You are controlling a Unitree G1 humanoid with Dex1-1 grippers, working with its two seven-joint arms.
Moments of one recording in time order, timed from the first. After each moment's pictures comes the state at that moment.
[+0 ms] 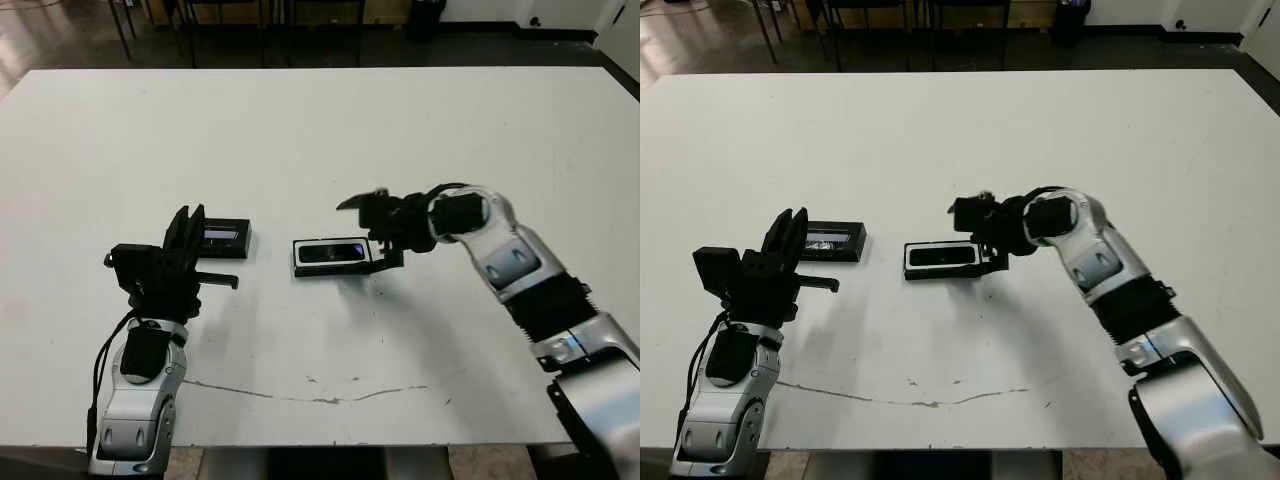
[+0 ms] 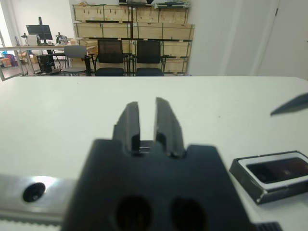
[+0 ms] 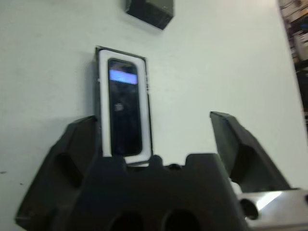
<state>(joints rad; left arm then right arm) 0.07 0.12 0.03 -0.25 -0.08 0.01 -0.06 -0.71 -0.50 0.42 0.34 -0.22 -0.01 1.02</state>
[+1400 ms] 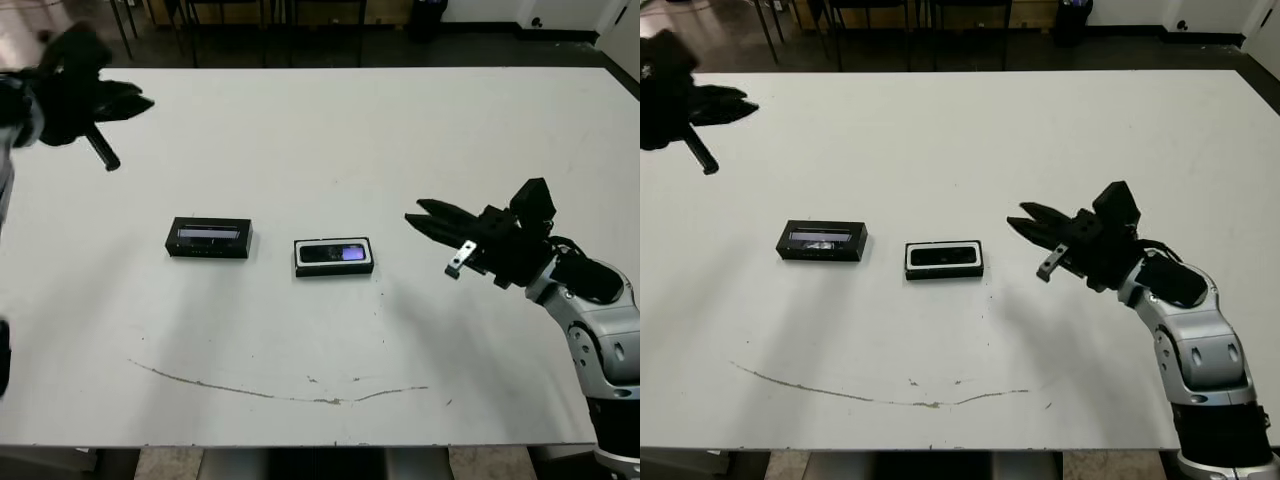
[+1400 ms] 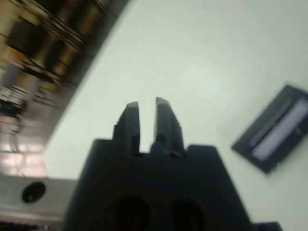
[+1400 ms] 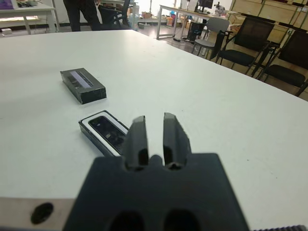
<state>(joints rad) -1.10 0.81 -0.27 0.85 0.20 0.14 -1.05 -0.21 -0.54 -0.02 -0.20 0.31 0.35 0.74</state>
